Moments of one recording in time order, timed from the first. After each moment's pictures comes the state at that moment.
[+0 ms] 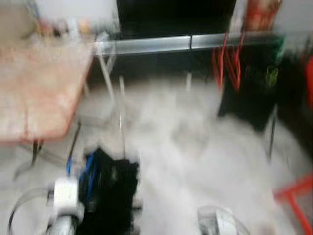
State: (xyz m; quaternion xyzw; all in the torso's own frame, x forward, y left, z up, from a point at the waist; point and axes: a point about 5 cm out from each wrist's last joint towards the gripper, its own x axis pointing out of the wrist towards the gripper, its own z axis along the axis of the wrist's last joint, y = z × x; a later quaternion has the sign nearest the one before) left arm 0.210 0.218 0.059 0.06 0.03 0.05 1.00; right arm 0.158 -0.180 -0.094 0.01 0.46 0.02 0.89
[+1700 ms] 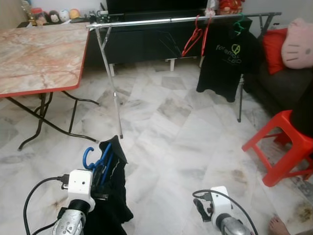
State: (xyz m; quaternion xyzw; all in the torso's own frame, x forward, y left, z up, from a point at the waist) left arm 0.220 0.195 0.064 0.07 0.03 -0.03 1.00; right arm 0.238 -0.185 -0.044 -0.07 0.31 0.08 0.95
